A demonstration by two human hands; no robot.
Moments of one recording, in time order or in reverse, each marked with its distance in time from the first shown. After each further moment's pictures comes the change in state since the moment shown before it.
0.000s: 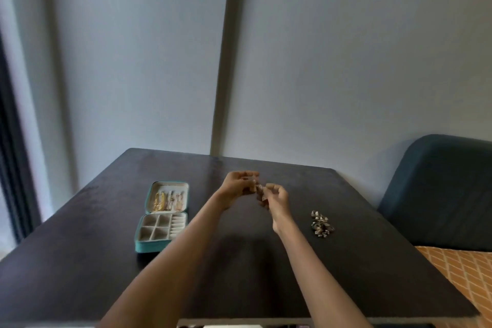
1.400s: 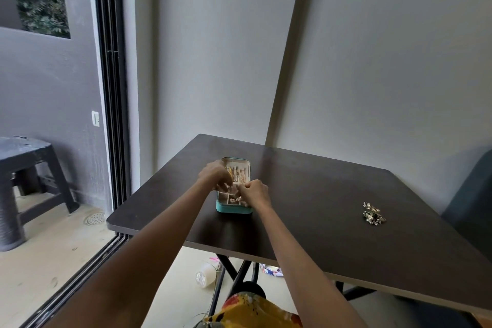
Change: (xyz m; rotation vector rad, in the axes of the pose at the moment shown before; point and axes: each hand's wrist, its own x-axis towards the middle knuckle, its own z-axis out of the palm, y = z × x) left_hand -0.122 0.021 -0.146 0.885 0.399 -0.380; right_hand -0.113 0.030 0.140 -0.868 -0.353 -0.168
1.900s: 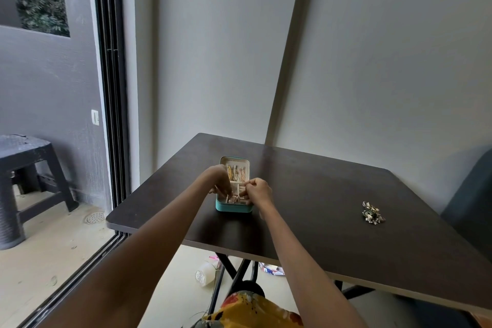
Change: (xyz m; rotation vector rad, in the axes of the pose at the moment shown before) left_hand -0.011 0.009 -0.002 0.204 -0.245 -0.050; right_hand -0.003 0.008 0.000 0.313 0.026 0.050
